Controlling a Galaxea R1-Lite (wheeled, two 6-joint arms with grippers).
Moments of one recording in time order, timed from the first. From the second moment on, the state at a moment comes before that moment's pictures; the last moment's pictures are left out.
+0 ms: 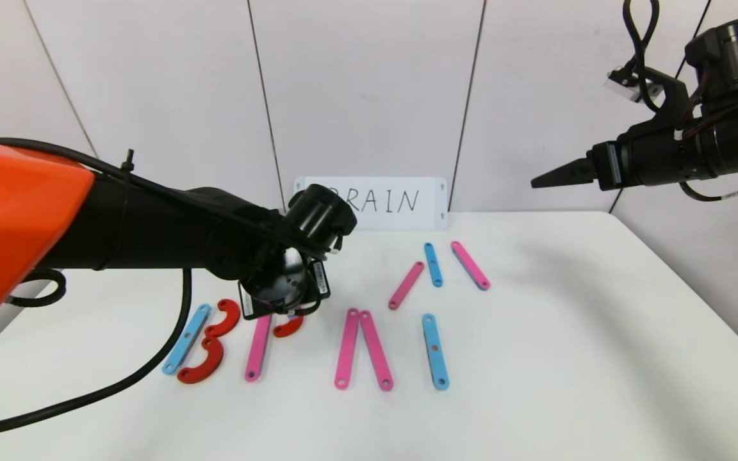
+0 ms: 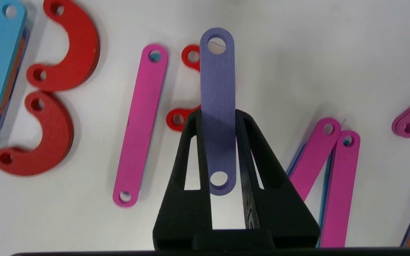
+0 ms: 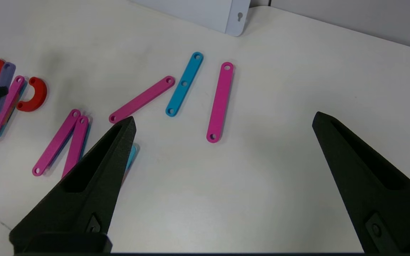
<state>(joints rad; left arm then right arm) -0.65 1.99 -1.44 0.48 0.49 -0.89 0.07 1.80 -1.64 0.46 0.40 -0.11</state>
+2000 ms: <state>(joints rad) -0.76 2.00 -1.24 0.50 0.52 -1.19 0.07 1.81 -1.64 0.46 0.40 -0.11</state>
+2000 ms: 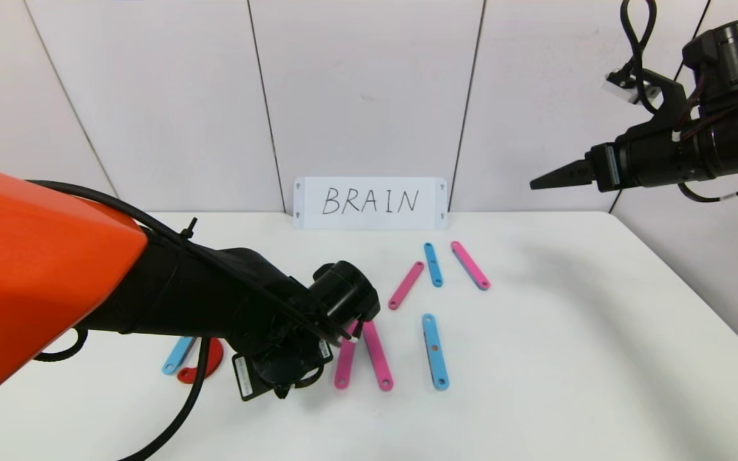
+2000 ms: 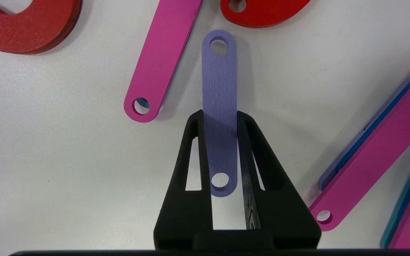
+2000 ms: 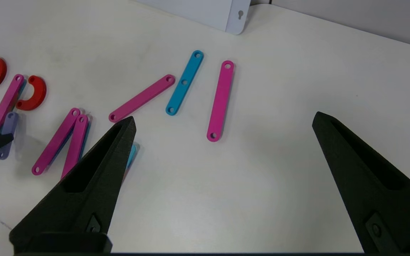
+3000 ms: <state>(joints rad) -0.76 2.02 -1.25 0.49 0.52 -1.19 0.08 1.80 -1.63 0.46 0.40 -0.11</state>
